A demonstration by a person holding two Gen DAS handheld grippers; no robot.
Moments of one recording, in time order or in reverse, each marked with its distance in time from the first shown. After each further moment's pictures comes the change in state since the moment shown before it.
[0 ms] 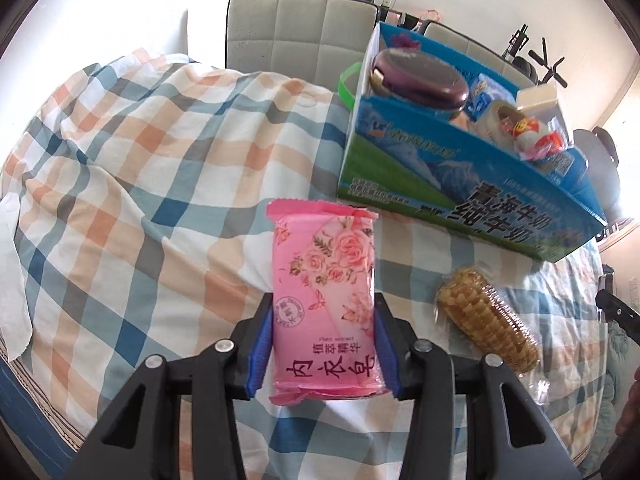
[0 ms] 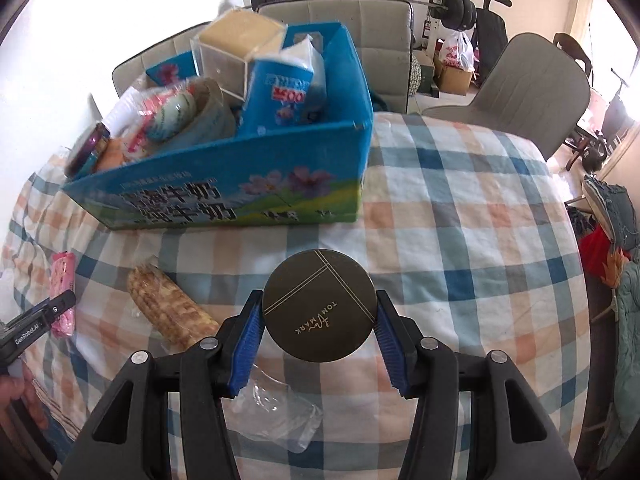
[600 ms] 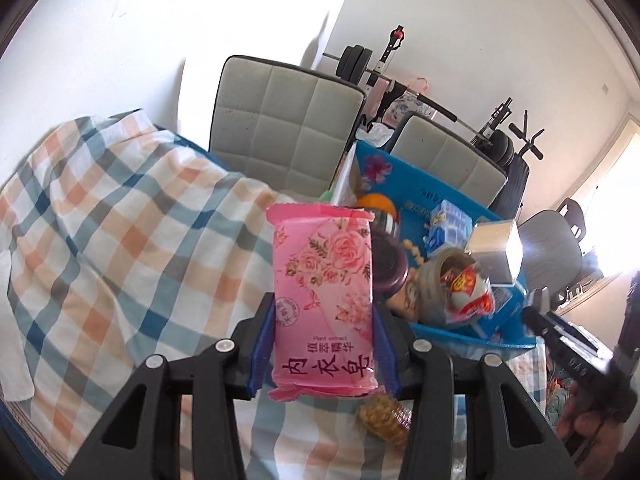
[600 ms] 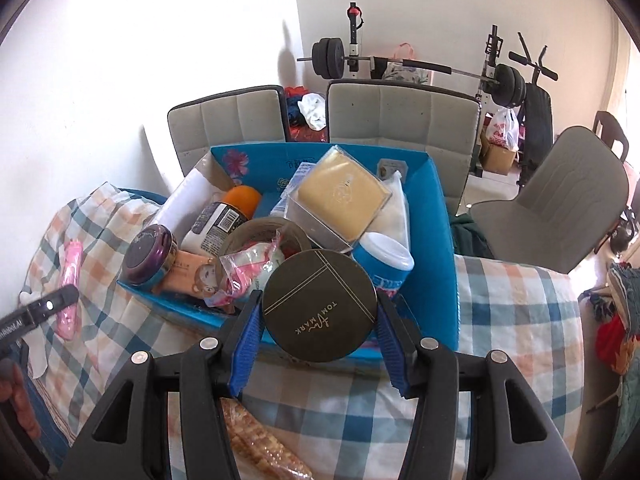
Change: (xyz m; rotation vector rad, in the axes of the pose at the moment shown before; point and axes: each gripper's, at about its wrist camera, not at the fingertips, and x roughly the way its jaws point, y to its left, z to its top) left arm 0.030 -0.017 0.167 -0.075 -0.185 -0.145; right arm -0.019 0.070 0.101 -0.173 -0.183 0.102
